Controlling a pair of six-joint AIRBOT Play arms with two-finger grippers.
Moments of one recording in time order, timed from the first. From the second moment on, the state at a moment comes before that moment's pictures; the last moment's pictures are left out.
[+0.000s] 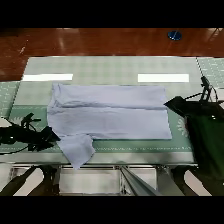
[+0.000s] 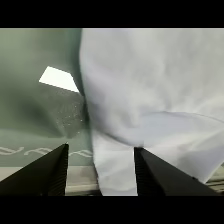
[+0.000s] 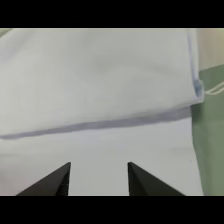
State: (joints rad) left arm 0.43 -1.01 0.41 1.11 -1.29 -1.47; right arm -0.28 -0.96 0.64 -0.82 0.96 1.35
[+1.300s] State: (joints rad) left arm 0.30 -1.04 0.36 1.01 -1.15 -1.39; right arm -0.41 -1.06 0.39 -0.93 1.10 1.41
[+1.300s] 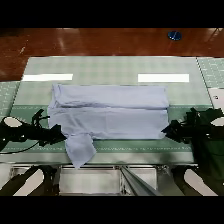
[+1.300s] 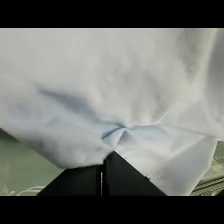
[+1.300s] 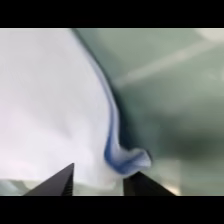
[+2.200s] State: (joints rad) left arm 0.23 -1.33 1.05 0.91 -1.12 -1.37; right arm -0.32 -1.32 0.91 -0.80 1.12 1.27
